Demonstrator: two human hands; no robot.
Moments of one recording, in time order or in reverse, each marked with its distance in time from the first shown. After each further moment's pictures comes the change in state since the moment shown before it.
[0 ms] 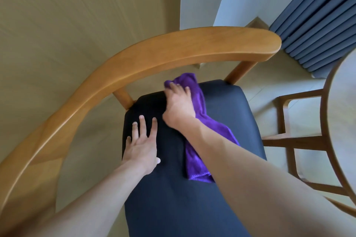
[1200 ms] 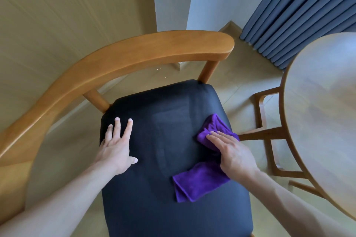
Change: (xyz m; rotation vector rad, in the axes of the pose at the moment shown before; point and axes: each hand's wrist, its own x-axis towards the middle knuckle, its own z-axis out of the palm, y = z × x) left_hand -0.010 -0.001 -0.013 -0.028 0.001 -0.013; right_hand -0.197 0.180 -0.014 0.018 0.039 -0.002
